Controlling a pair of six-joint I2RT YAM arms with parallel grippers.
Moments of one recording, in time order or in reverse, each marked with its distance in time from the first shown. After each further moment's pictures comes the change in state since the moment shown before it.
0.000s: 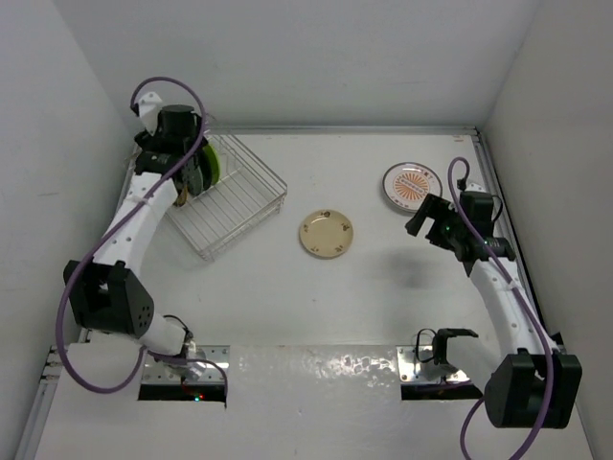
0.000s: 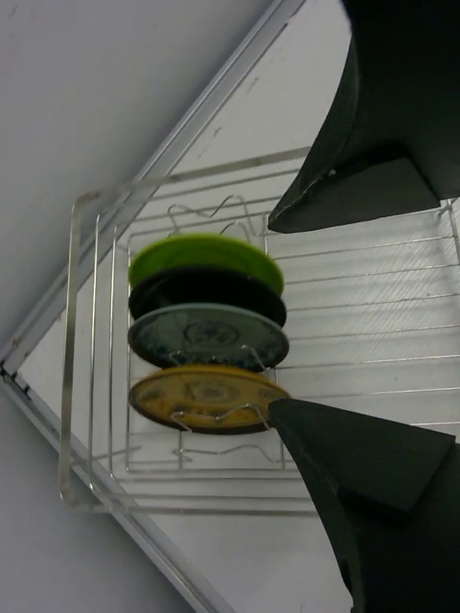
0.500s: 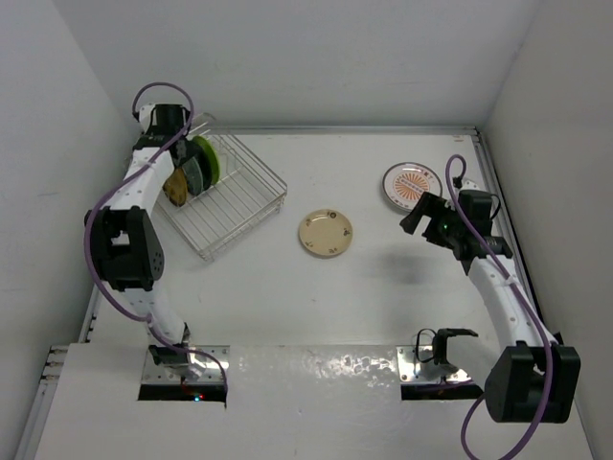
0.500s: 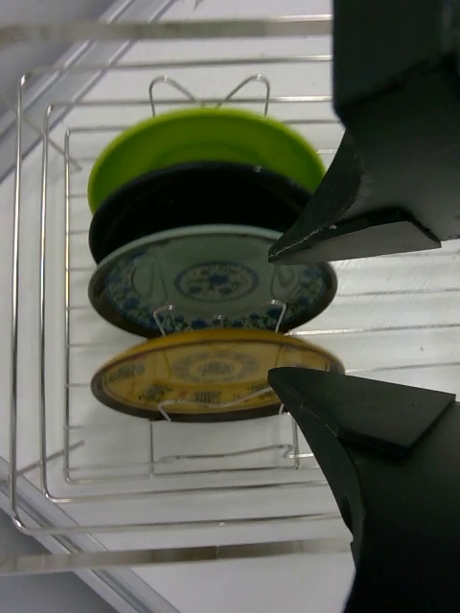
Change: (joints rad) left arm 0.217 0.343 0.191 -0.112 0.198 0.005; right arm 0.000 0.035 -0.031 0.080 -0.095 0.000
